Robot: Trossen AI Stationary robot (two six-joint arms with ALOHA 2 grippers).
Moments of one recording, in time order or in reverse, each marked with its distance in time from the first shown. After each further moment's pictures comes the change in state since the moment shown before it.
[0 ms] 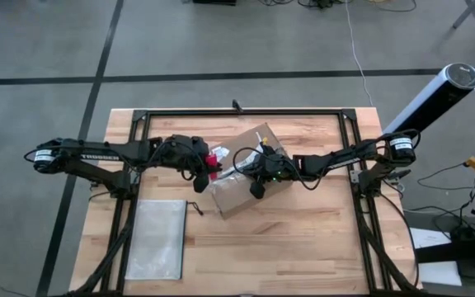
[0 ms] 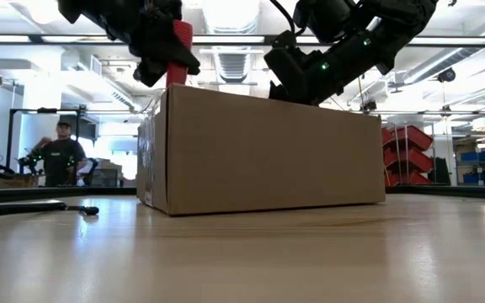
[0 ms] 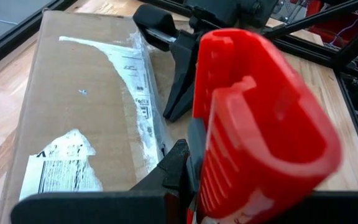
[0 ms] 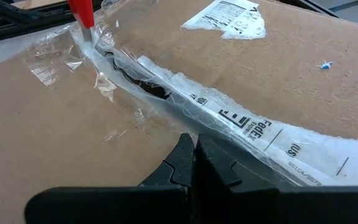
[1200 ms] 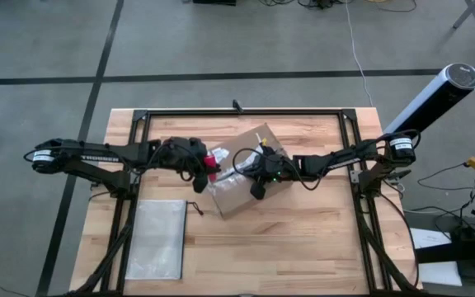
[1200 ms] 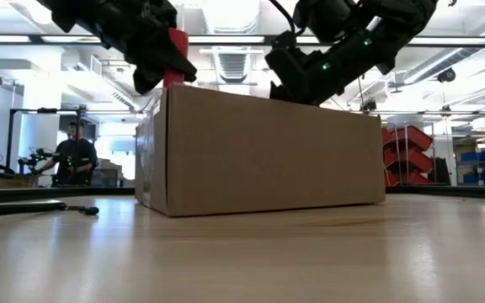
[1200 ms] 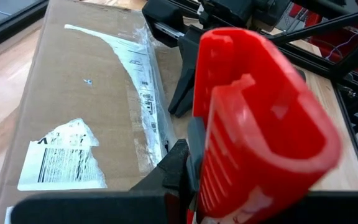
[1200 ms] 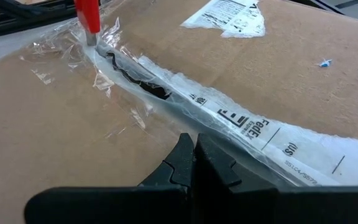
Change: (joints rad) left arm -0.011 -0.013 -0.068 0.044 0.002 -0.051; right arm 0.000 0.000 0.001 -0.015 -0.004 -0.003
